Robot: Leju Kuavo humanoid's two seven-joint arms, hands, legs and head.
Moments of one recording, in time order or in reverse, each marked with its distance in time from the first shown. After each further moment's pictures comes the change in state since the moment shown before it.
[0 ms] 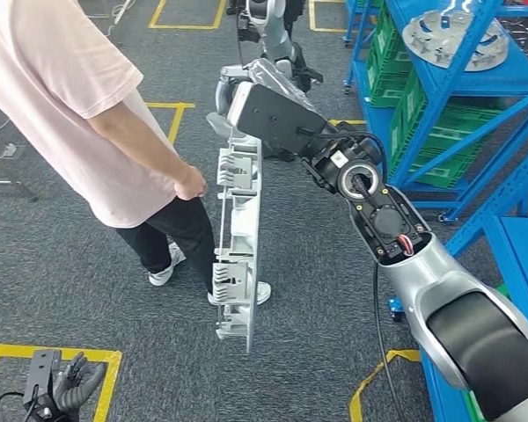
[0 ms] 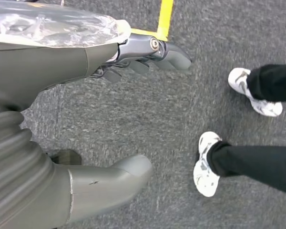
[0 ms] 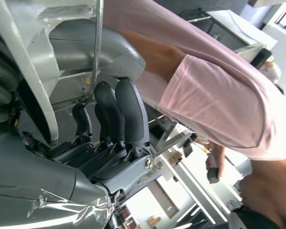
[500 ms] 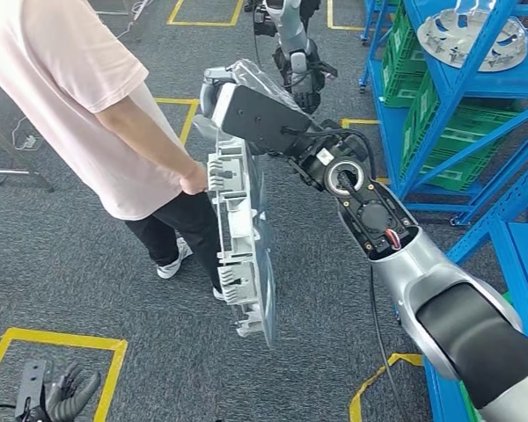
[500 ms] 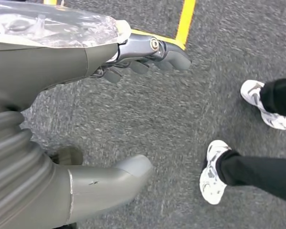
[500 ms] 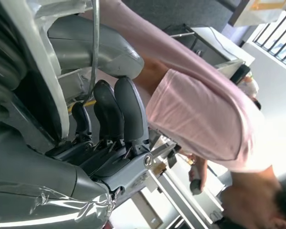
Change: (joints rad) left arm 0.009 0.007 0.000 0.000 -0.002 0.000 -0.001; right arm -0.003 0.000 0.004 0.004 -0.001 0.006 -0.003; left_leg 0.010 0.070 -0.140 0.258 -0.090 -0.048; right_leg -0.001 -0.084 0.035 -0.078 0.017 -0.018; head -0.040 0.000
